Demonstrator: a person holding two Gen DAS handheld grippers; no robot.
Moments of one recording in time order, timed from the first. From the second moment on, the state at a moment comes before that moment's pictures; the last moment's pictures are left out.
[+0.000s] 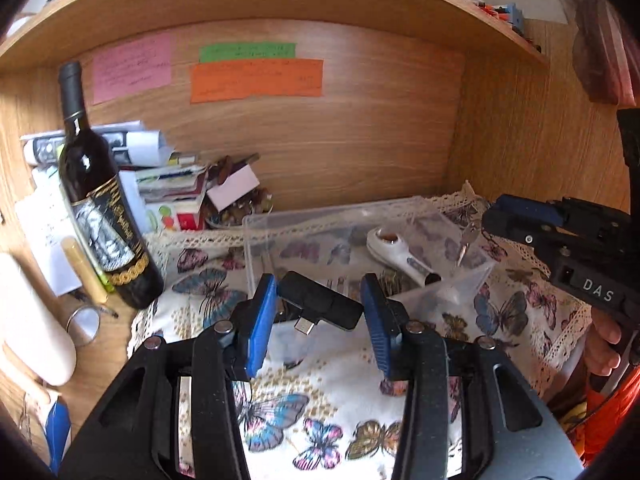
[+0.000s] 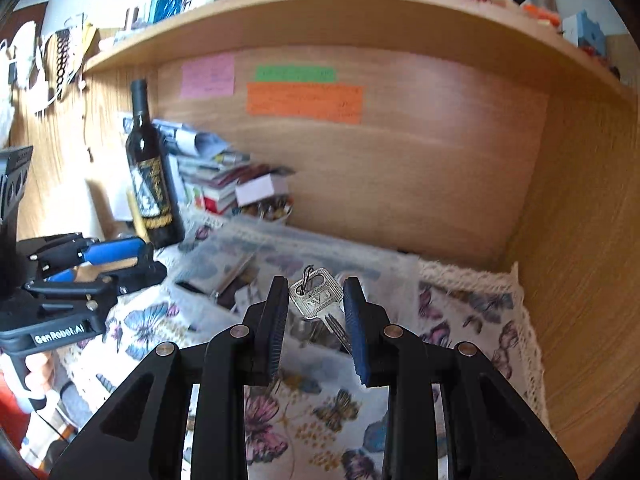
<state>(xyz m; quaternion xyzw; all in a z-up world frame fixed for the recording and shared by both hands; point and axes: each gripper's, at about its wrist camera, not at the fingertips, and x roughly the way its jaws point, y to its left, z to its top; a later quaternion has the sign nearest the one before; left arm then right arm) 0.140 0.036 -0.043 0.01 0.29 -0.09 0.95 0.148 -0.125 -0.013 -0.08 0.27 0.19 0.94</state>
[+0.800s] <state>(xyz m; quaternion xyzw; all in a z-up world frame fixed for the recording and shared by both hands) 0.228 -0.017 -0.094 0.04 0.39 -0.12 0.91 0.213 -0.123 -0.062 -0.08 0.34 0.20 0.92</state>
